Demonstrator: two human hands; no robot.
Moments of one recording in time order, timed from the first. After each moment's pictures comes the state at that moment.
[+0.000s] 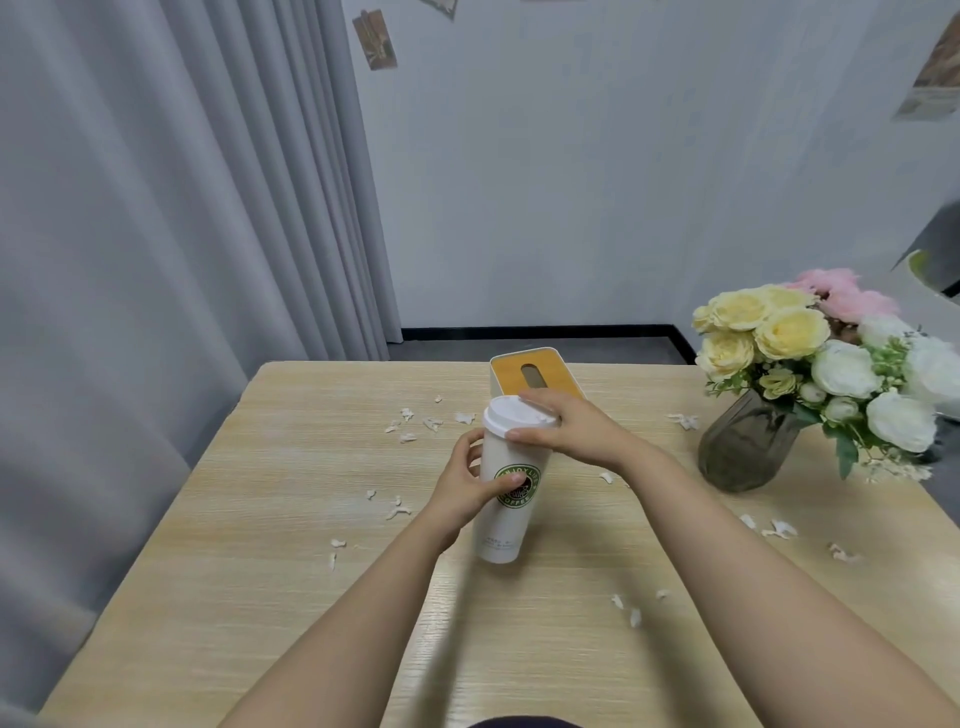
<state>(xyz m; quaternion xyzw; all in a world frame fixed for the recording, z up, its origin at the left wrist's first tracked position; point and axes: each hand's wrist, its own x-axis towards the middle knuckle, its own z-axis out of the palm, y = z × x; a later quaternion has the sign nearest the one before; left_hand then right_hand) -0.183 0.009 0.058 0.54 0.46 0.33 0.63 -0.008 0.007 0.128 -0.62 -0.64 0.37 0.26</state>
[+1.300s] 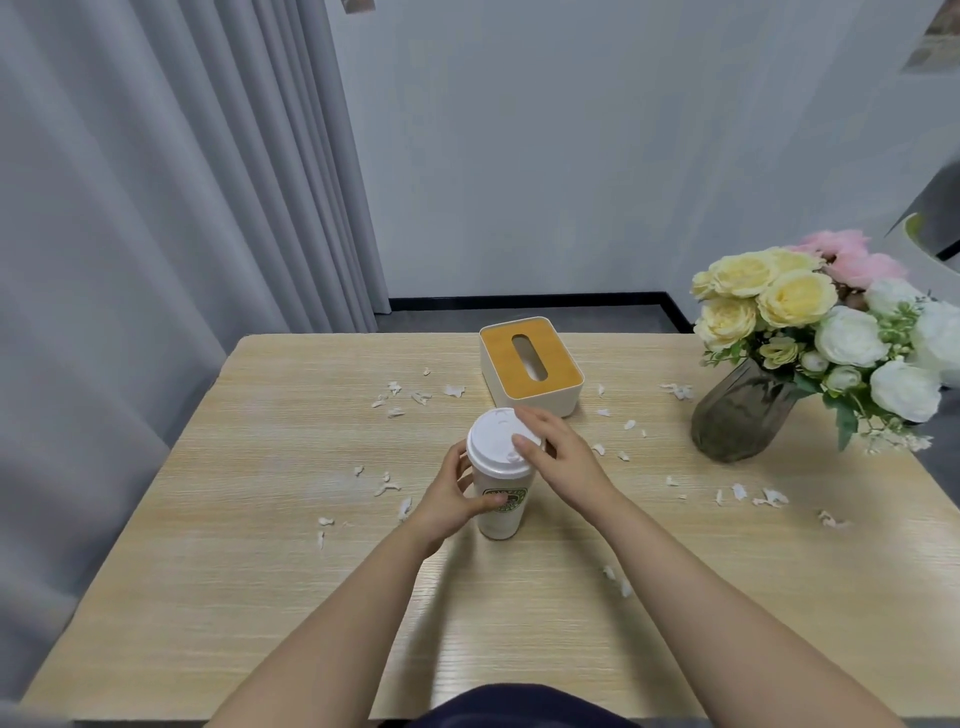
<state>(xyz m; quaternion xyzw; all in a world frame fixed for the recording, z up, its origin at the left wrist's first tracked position) -0.194 -0.003 0.018 0.53 0.45 0.27 0.67 -0.026 -0.030 0.063 -0.63 -0.56 0.38 0.37</state>
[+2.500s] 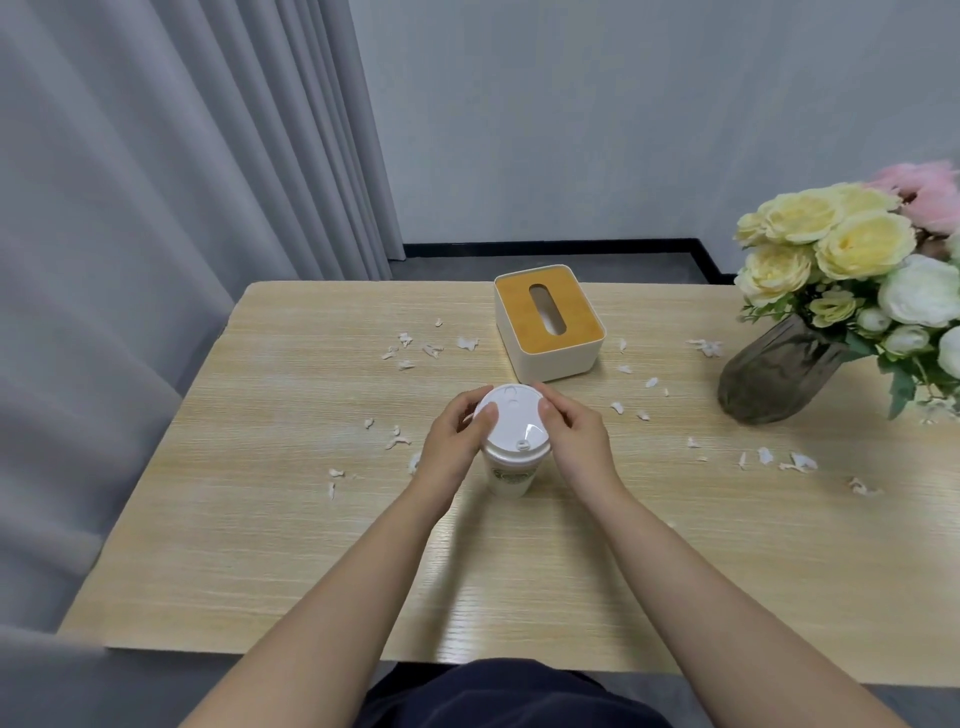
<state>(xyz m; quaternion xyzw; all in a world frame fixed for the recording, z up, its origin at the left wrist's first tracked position) -0.186 -0.010 0.049 0.47 0.50 0.38 0.61 -0.045 -0.035 0.047 -0.65 -0.40 0.42 0.49</state>
